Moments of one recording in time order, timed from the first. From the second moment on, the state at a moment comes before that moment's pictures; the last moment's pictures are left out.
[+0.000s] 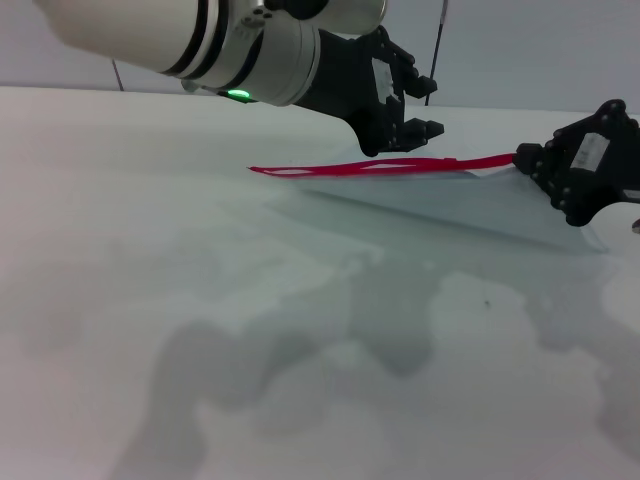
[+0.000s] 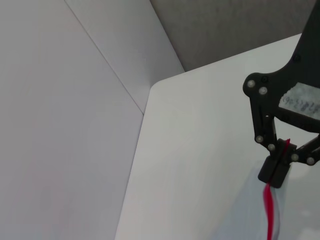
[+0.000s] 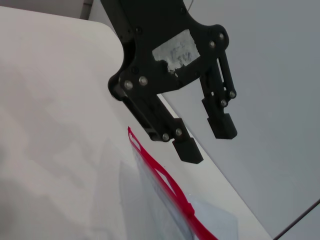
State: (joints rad) left arm -0.72 -2.02 1.48 1.40 -0.95 -1.16 1.26; right arm 0.26 2.03 -1.44 -1.69 -2.22 -1.13 1.94
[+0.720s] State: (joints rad) left arm -0.71 -2.02 1.48 1.38 -1.03 -1.15 1.33; right arm 0.27 2.03 -1.44 -1.71 -2.22 -1.14 1.94
